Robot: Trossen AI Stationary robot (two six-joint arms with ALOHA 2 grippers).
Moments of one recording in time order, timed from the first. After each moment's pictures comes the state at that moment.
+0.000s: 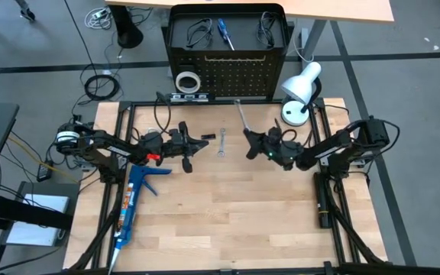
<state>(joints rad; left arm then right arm) 0.20 1.48 0.36 1.25 0.05 -0.01 -0.02 1.55 0.40 1.19 0.68 0.56</state>
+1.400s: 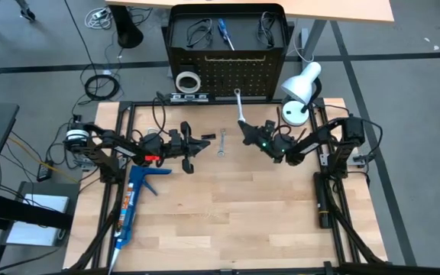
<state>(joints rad) 0.18 1.58 0.37 1.47 0.08 -0.03 -0.16 1.78 0.47 1.47 0.58 0.84</state>
